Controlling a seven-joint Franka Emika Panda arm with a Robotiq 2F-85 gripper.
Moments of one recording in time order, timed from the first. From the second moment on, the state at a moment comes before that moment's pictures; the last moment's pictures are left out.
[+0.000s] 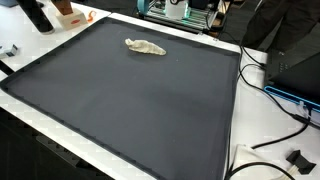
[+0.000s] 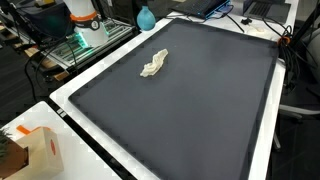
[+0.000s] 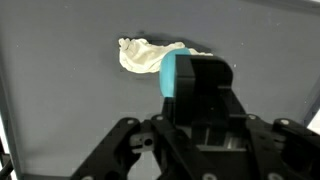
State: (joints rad) arm 0.10 -0.54 -0.10 -2.58 0.02 2.19 -0.20
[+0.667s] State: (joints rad) arm 0.10 -0.50 -0.16 -2.58 0.09 2.23 -0.34
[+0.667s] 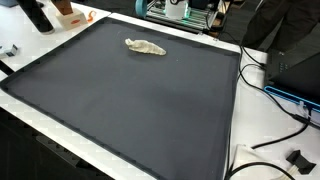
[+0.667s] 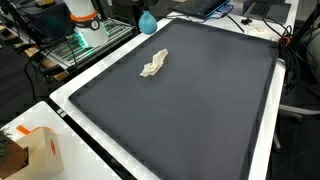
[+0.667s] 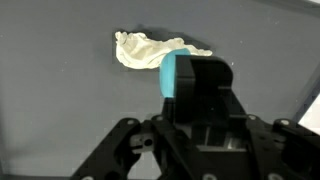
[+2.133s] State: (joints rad) arm -0.20 -0.11 -0.43 -2.53 0.93 1.86 -1.16
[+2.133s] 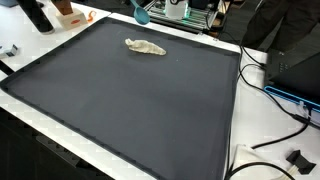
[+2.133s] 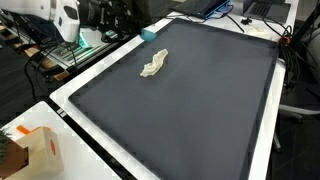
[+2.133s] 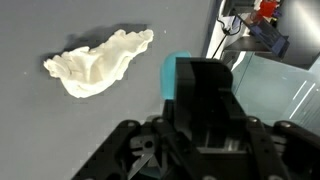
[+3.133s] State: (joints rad) arm -0.30 0.13 -0.36 -2.46 1.15 1.98 -0.93
